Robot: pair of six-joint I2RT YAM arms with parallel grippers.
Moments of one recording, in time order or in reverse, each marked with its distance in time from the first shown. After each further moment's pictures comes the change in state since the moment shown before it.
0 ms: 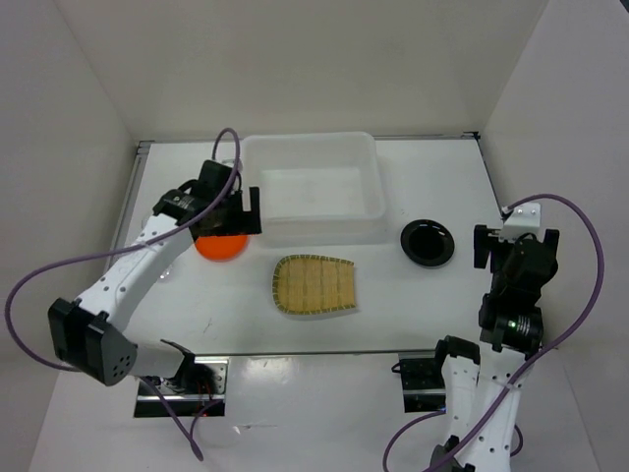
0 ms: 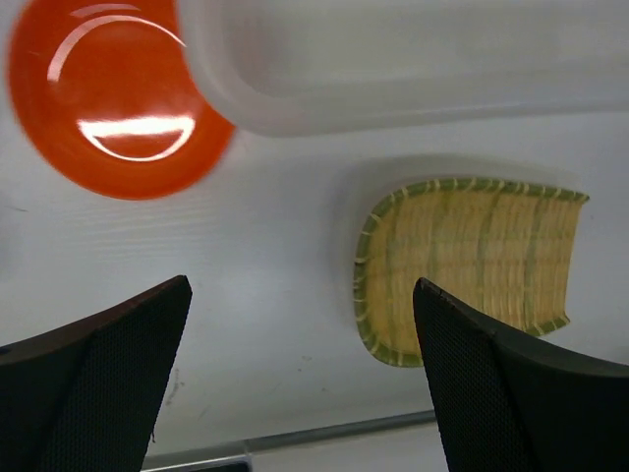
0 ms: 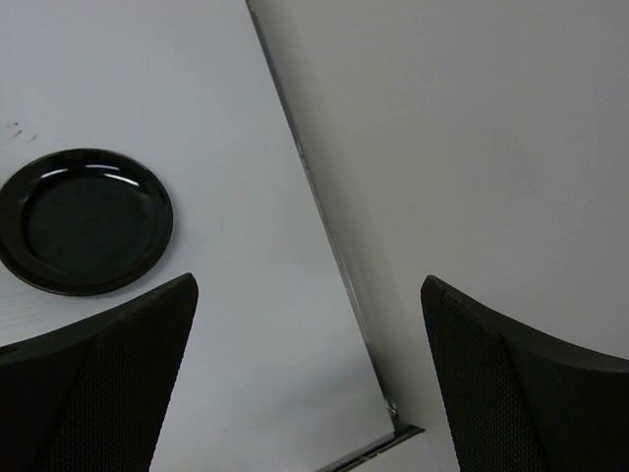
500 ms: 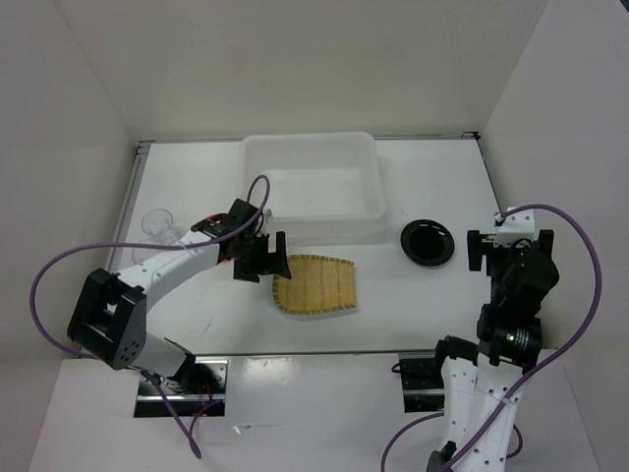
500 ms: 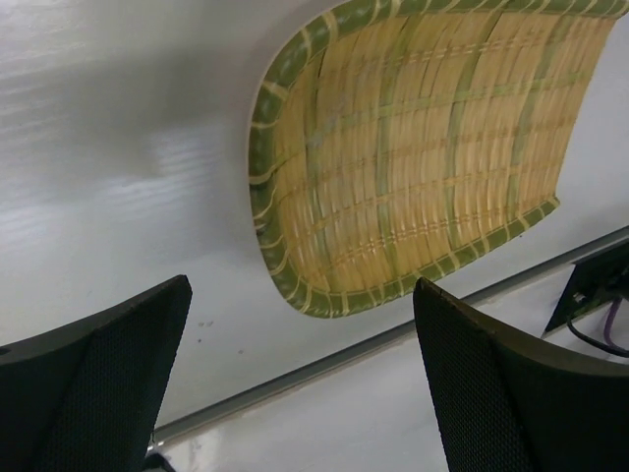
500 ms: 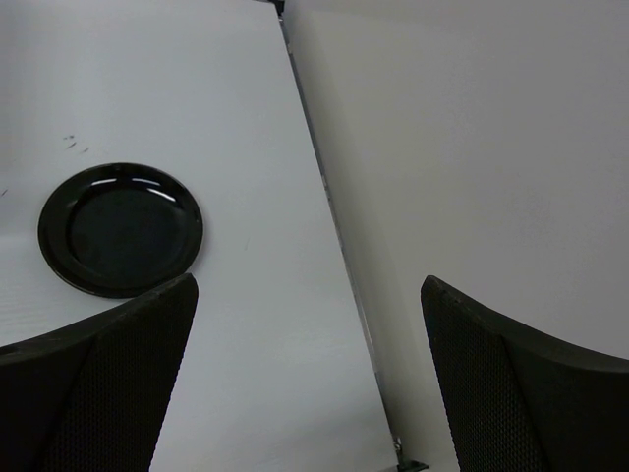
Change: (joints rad) left arm -0.085 0.121 -0.328 0.208 0.377 -0.134; right arm 0.000 -0.079 0.002 0.001 -0.124 -0.035
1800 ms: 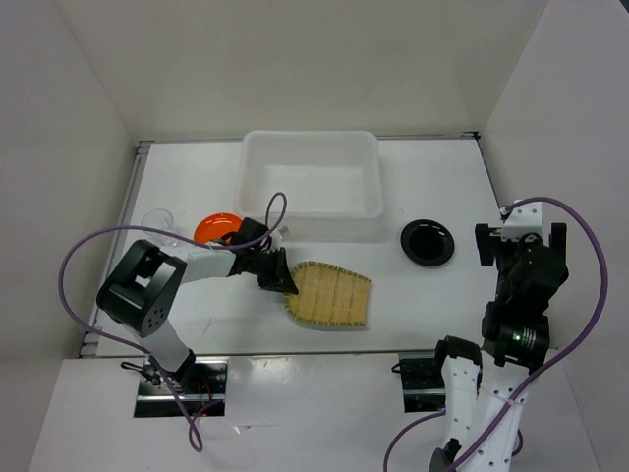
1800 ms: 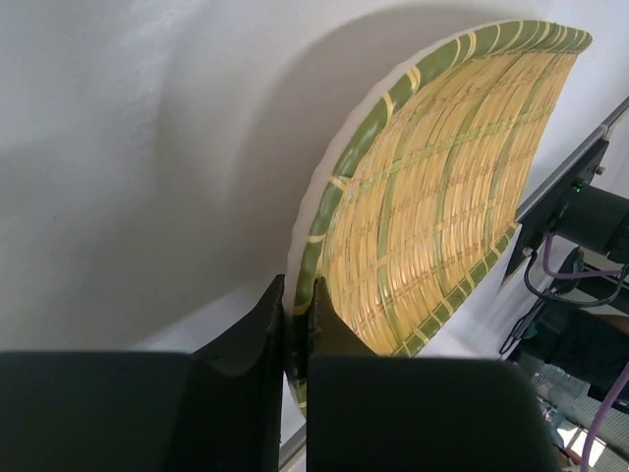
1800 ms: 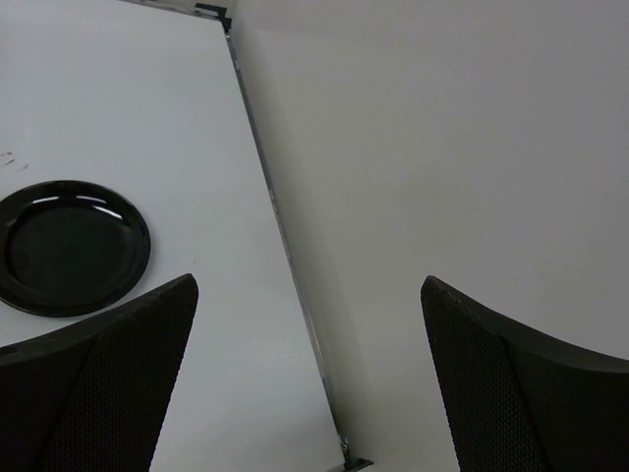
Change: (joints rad) left arm 0.005 0.221 -0.212 0.540 0.336 -0.020; right arm 0.010 0.050 0.096 -0.003 0.080 -0.081
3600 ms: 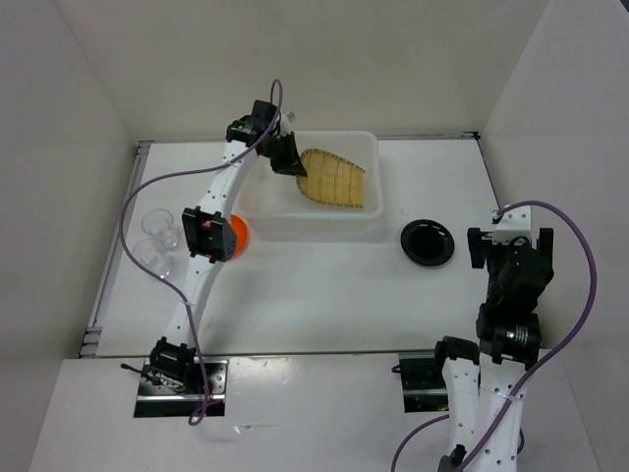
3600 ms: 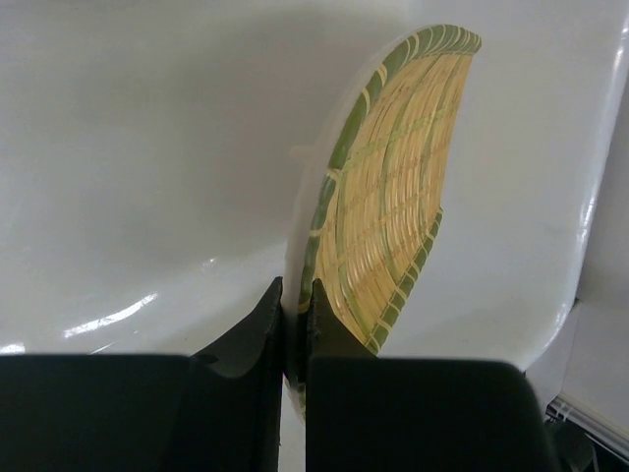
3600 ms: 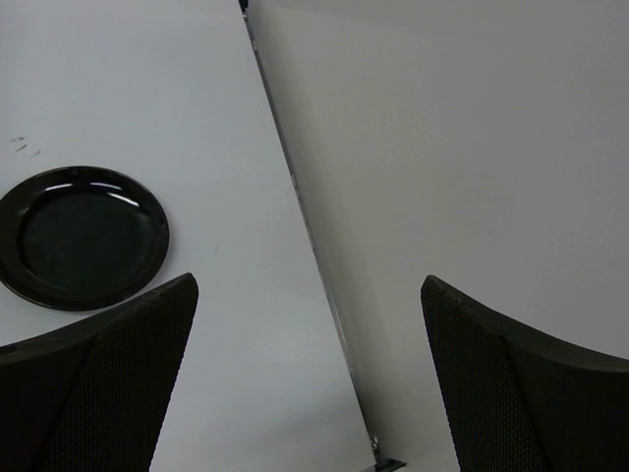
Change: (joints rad) left arm 0.199 1.056 2.190 -1.024 -0.089 0.137; right arm 0.074 -0.038 -0.127 0.063 0.065 0.044
